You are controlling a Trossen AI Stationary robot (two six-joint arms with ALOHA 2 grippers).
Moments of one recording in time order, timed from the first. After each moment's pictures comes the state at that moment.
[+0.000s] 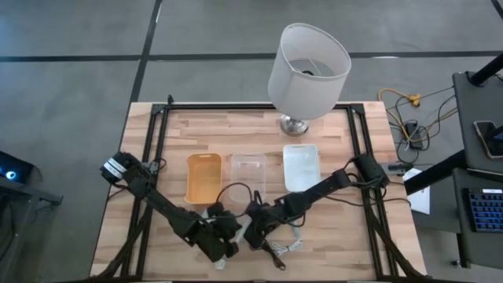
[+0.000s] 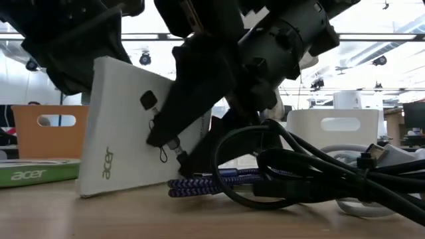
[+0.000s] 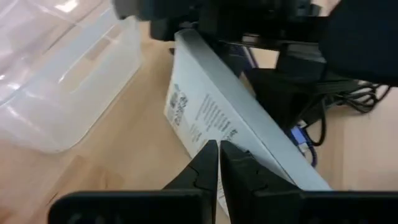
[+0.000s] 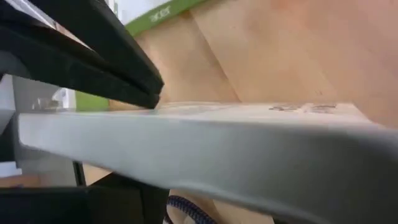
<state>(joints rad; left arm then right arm) -0.66 1.80 1.08 -0.21 -0.62 -0.96 0.37 2.12 1.29 0.04 -0.02 1.04</state>
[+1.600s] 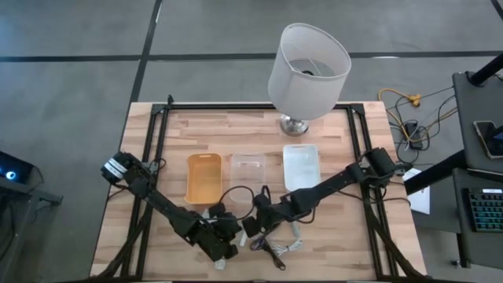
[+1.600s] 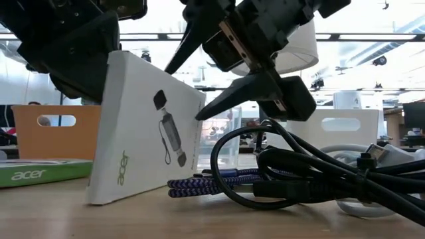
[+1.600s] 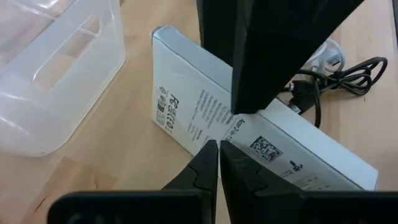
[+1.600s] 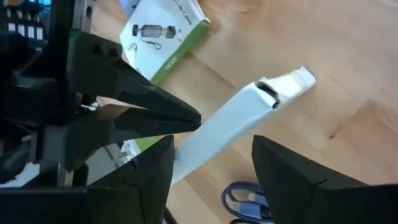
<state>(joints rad) -0.66 1.80 1.07 -0.19 -0.58 -0.90 0.38 2.00 1.29 -0.08 0.07 1.49</state>
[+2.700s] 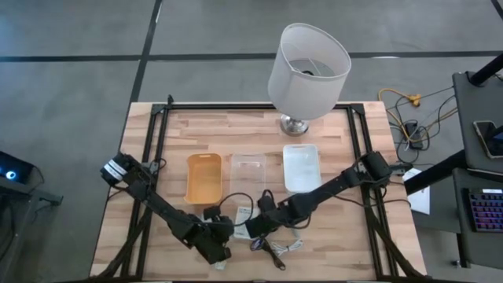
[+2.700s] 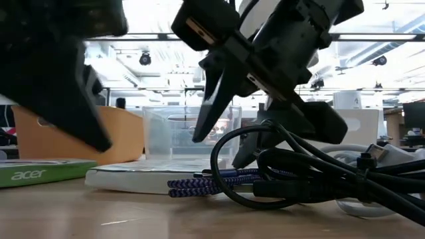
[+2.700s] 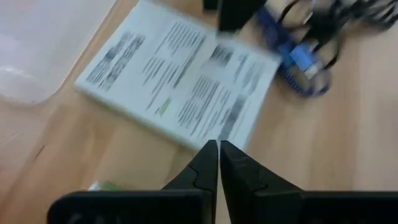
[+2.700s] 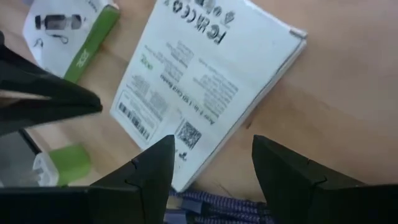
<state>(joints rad) -0.69 1.81 1.06 -0.26 -0.49 -0.94 0.41 2.05 1.31 -0.24 0.12 1.54</state>
